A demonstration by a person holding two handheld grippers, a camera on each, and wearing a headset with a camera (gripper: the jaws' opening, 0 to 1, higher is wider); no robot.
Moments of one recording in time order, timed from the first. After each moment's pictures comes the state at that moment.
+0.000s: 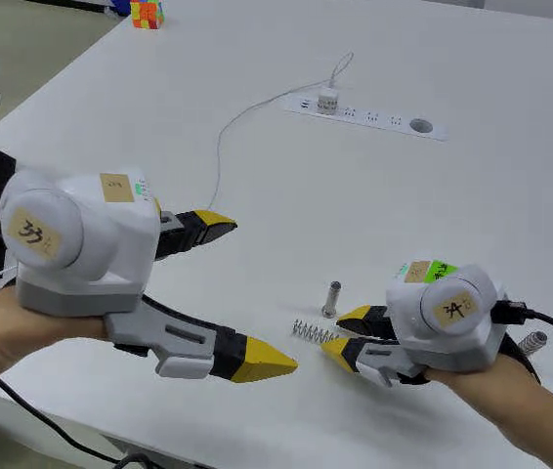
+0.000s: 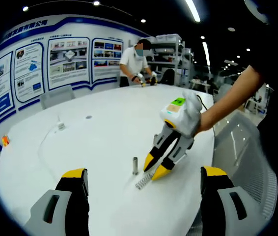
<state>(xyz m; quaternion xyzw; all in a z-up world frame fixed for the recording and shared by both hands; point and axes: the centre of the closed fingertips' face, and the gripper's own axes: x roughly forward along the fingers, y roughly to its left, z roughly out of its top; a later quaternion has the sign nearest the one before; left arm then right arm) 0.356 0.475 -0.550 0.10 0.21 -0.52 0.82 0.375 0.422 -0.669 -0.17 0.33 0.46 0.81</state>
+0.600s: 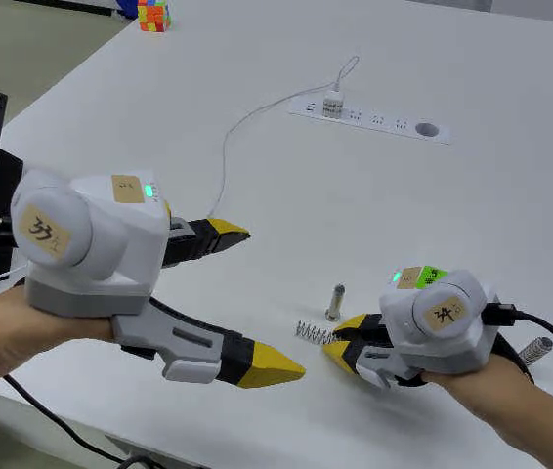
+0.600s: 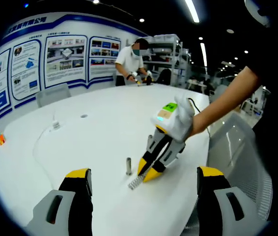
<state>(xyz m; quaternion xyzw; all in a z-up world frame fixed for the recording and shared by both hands) 0.346 0.469 -0.549 0.09 0.22 -0.54 0.81 0.374 0.424 -0.679 -0.19 0.33 0.47 0.80</state>
